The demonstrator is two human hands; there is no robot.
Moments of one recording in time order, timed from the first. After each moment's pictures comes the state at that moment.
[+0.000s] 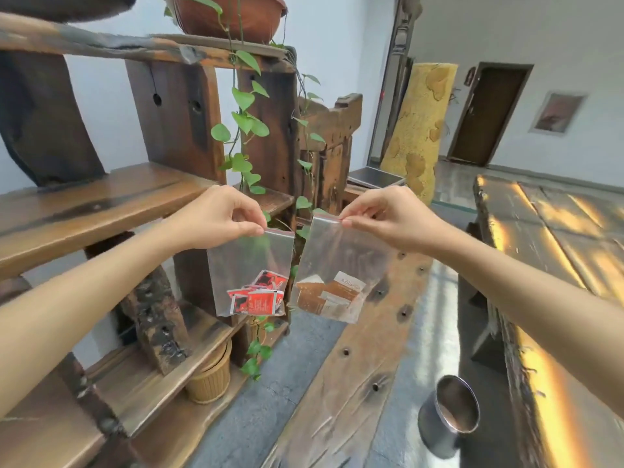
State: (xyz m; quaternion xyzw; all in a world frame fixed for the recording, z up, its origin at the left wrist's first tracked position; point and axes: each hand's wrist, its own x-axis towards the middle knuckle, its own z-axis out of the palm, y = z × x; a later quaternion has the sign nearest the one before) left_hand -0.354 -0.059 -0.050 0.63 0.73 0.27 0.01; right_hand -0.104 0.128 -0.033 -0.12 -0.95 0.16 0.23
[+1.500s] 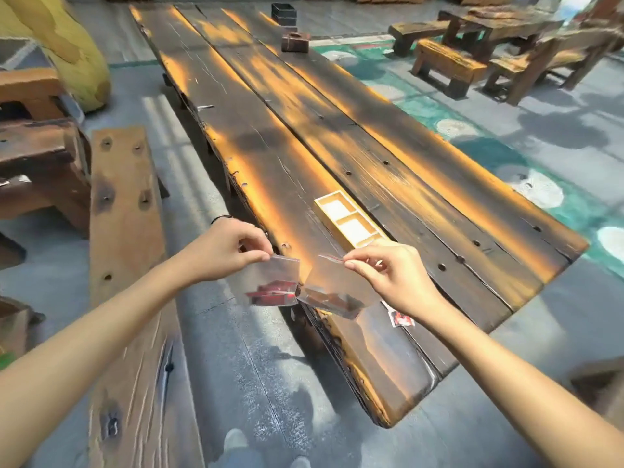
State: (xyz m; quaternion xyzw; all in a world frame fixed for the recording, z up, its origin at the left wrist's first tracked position) left_hand 0.134 0.028 -0.261 0.88 0.33 0.16 0.30; right_hand 0.418 -0.114 -0.272 -0.64 -0.68 0.13 0.32
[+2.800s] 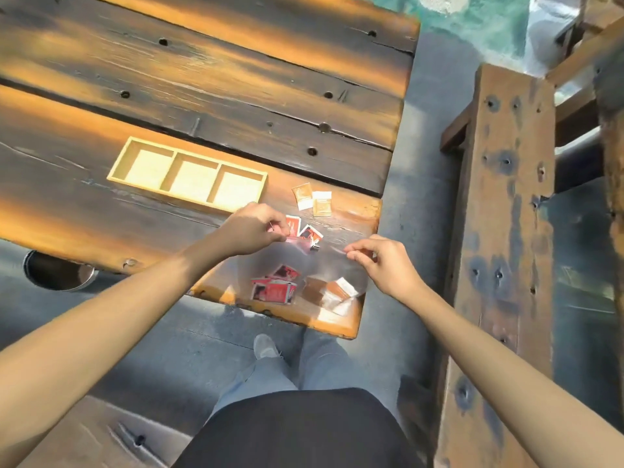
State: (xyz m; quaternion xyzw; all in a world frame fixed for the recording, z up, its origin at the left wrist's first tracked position) left_hand 0.473 0.050 -0.430 0.92 0.06 -0.17 0.34; right_hand 0.537 -0.235 -0.429 -0.89 -0.26 0.22 0.30
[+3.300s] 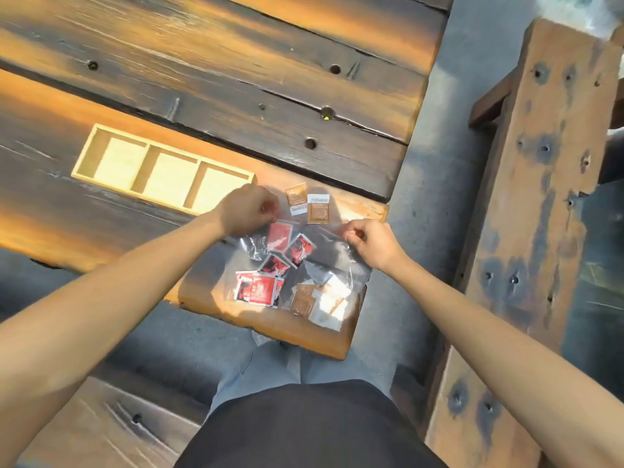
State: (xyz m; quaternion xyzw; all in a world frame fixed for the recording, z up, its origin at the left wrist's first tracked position) left_hand 0.561 0.078 -0.491 0.94 0.03 -0.21 0.26; right_hand 0.650 -0.202 -0.514 -0.88 -0.26 0.33 0.23
